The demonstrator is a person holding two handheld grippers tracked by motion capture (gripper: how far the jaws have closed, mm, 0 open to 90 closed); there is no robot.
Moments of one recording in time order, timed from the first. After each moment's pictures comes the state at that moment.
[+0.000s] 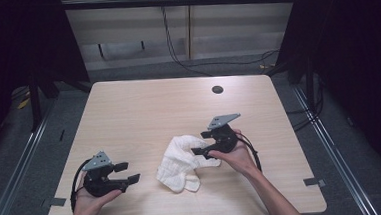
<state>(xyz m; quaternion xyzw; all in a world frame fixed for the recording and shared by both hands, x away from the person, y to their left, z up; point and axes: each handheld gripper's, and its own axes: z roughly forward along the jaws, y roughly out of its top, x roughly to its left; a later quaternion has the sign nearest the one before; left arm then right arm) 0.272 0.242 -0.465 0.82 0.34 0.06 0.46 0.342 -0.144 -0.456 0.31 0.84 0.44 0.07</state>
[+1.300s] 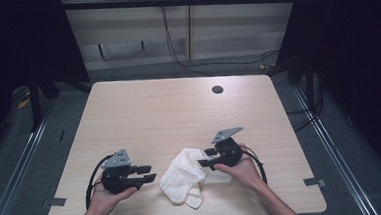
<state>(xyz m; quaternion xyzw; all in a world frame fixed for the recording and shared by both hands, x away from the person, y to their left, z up) 0.275 0.192 -0.454 0.85 0.25 0.01 0.47 0.307 -0.162 -0.477 0.34 0.85 0.40 0.06</state>
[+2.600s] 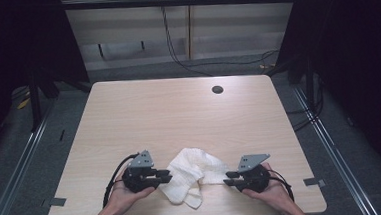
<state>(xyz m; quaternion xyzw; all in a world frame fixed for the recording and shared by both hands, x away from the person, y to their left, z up) 0.271 0.152 -0.468 0.87 0.21 0.00 0.45 0.238 -0.213 -0.499 0.27 0.88 0.37 0.10</state>
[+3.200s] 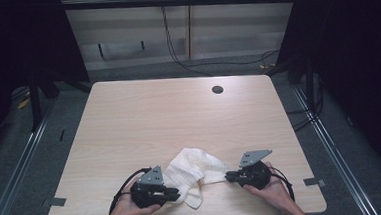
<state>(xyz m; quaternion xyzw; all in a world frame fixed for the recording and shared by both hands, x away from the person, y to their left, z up) 0.246 0.128 -0.487 0.90 0.13 -0.05 0.41 0.245 -0.220 -0.499 0.30 0.87 0.38 0.07</state>
